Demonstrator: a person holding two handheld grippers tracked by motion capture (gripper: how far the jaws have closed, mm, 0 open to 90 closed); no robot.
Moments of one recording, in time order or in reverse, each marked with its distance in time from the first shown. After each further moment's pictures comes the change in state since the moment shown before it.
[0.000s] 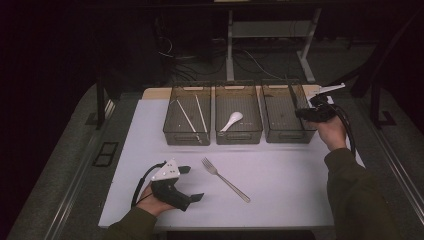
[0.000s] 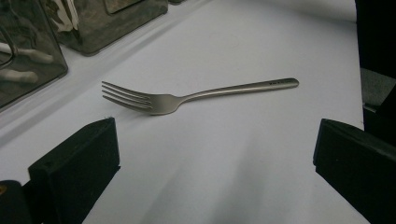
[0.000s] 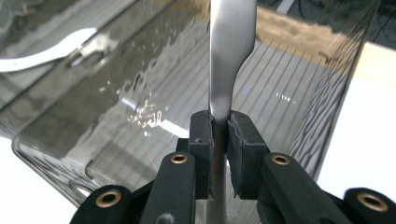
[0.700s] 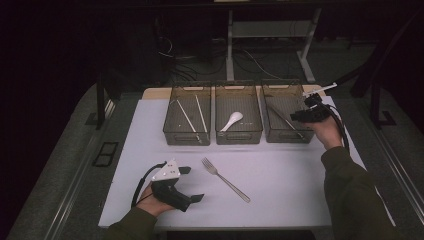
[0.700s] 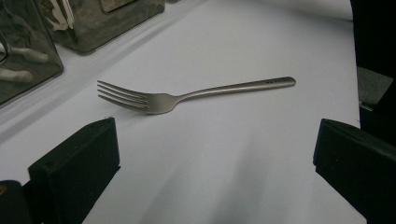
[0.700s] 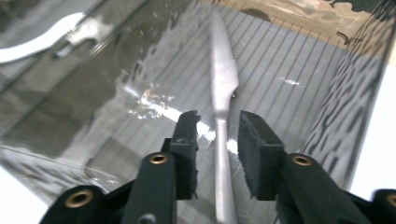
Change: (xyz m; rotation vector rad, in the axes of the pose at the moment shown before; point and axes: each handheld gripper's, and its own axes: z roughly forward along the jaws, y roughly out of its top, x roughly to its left) left arm -0.001 0.000 0.000 0.003 -0.009 0.000; right arm 0.002 0.003 0.014 0.059 0.011 0.027
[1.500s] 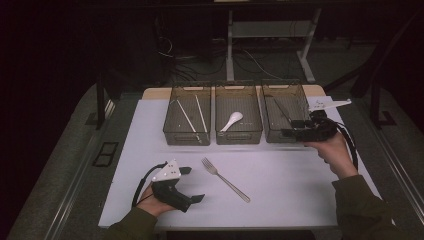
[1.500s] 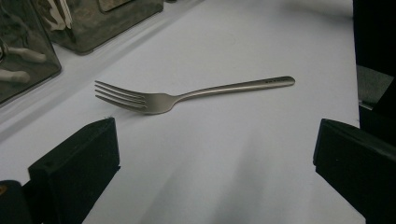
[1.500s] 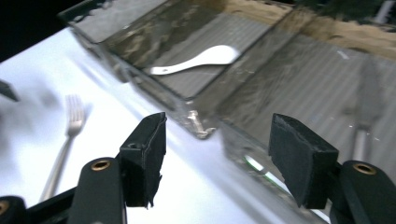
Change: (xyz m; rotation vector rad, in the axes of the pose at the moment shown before) left arm -0.001 0.000 0.001 0.003 0.000 0.005; right arm 0.061 -0.036 -0.059 -0.171 0.276 -0.060
